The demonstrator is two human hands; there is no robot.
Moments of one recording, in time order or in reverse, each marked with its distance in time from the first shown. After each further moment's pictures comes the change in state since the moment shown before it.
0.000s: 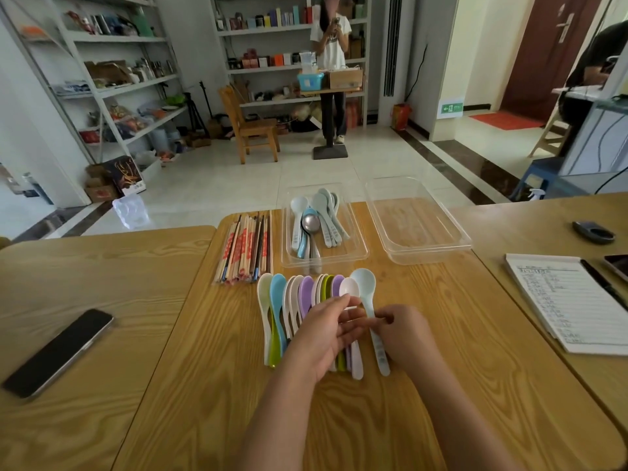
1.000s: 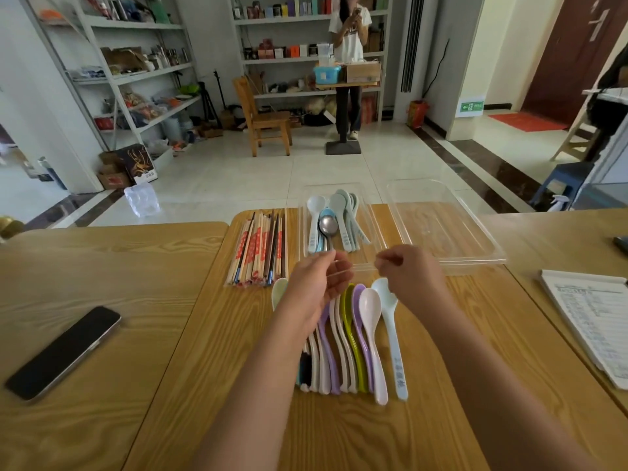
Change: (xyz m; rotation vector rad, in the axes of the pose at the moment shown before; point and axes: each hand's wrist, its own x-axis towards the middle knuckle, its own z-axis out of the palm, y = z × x) left_hand 0.045 0.063 -0.033 -0.035 0.072 0.208; right_hand 0.059 -0.074 -0.022 0.035 0.112 -0.240
